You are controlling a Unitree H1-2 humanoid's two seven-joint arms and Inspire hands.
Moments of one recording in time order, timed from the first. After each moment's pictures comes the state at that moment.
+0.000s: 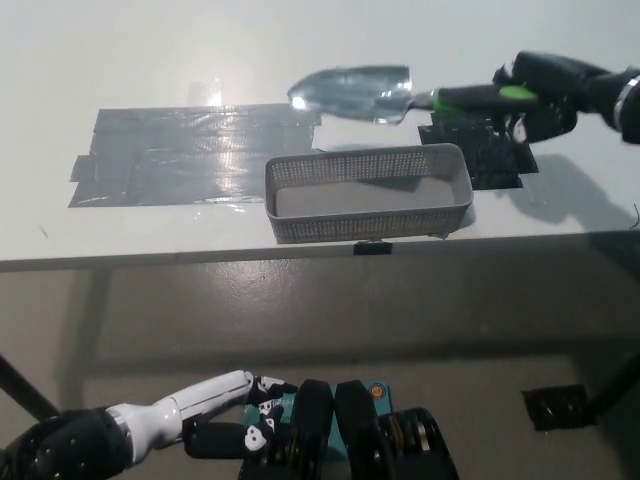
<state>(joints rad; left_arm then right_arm) -0.23 0.48 -0.32 -0.29 0.20 0.46 -0.72 -0.98 -0.43 0.17 0.33 -0.66 0.18 0.82</state>
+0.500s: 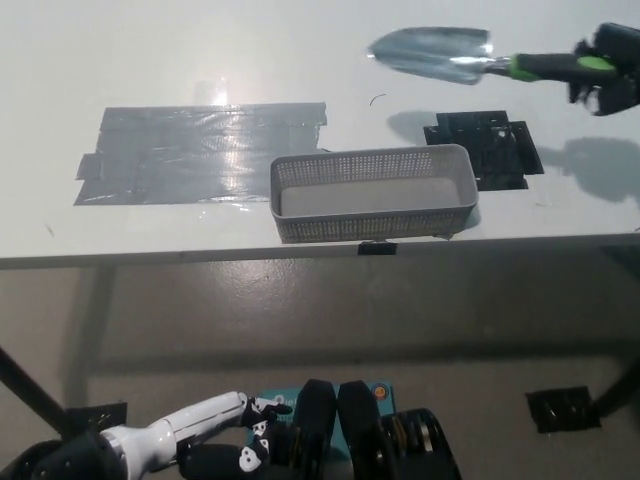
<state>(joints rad) -0.18 0.48 -0.31 -0.30 0.20 0.46 -0.72 -1.02 -0.55 0.18 0.54 -0.64 0.20 0.71</state>
